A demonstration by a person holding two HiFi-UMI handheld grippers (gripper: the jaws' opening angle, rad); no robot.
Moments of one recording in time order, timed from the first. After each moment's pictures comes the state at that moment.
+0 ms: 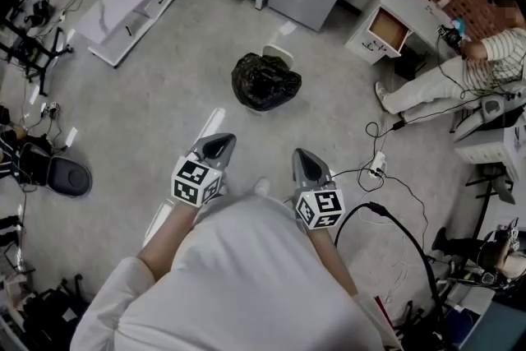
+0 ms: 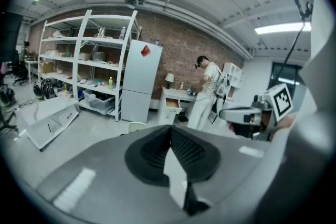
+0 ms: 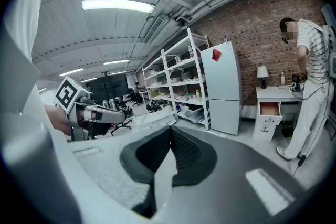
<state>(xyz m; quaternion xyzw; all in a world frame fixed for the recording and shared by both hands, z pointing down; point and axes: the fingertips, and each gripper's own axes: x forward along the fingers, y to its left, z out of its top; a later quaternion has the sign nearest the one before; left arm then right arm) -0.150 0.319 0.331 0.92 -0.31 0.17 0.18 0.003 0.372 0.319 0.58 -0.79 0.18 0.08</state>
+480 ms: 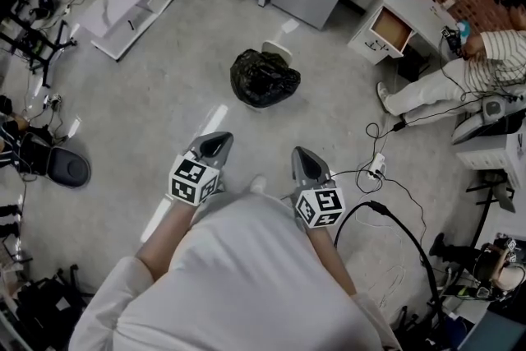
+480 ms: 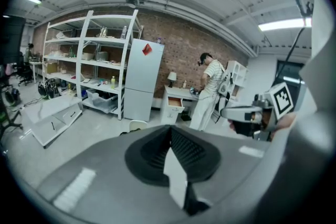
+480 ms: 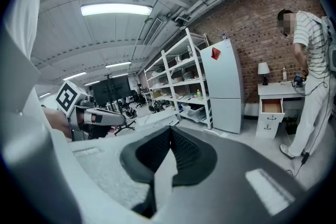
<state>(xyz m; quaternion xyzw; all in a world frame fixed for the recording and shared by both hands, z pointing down) -0.121 0.331 0.337 0.91 -0.33 0.18 0.18 0.040 0.378 0.324 0.57 -0.80 0.19 0.07</state>
